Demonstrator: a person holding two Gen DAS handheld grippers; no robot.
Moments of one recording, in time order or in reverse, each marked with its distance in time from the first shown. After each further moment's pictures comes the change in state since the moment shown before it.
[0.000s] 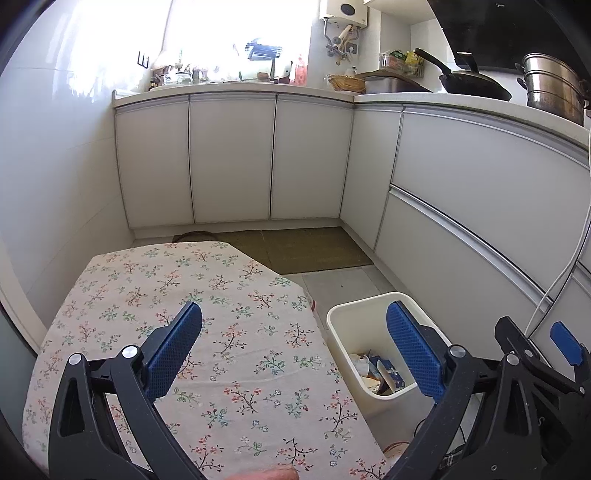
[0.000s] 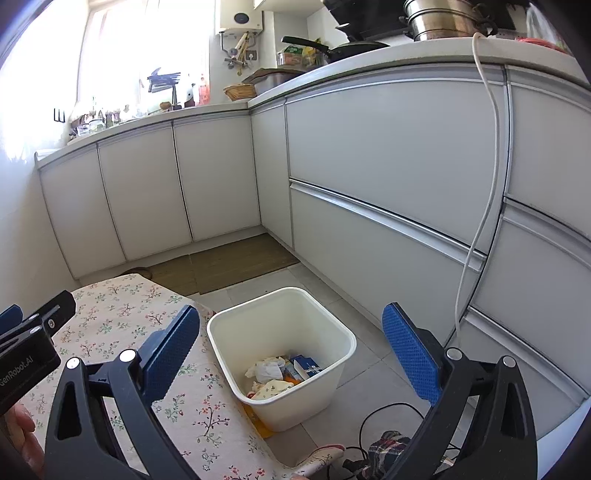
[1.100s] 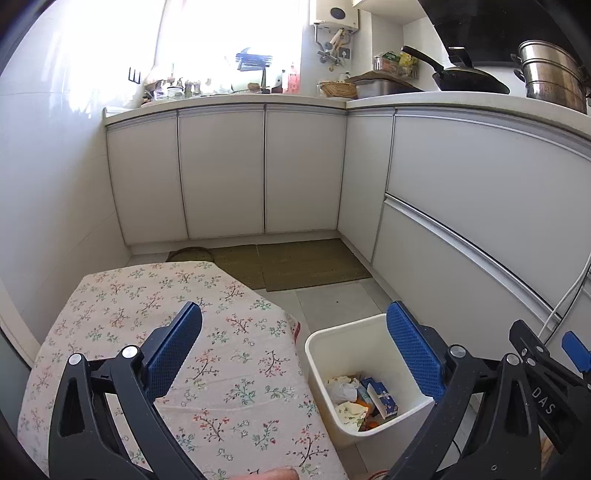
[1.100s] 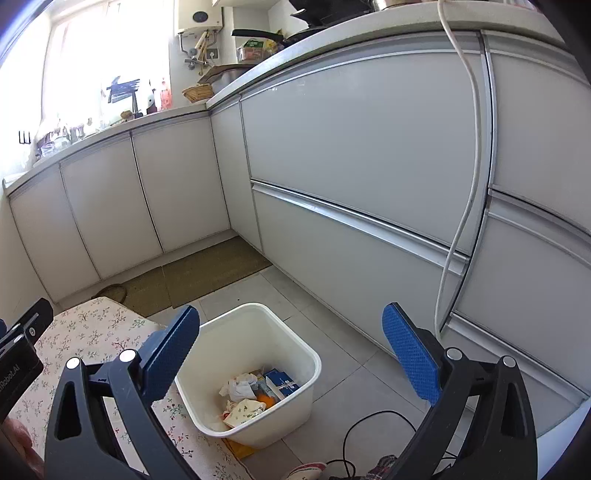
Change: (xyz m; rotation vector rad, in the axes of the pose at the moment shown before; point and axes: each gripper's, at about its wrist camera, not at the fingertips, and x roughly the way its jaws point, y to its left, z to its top) left arm 0.031 -0.054 0.021 0.035 -0.033 0.041; right arm 0.041 -0.042 0.029 0.085 0.022 -0.089
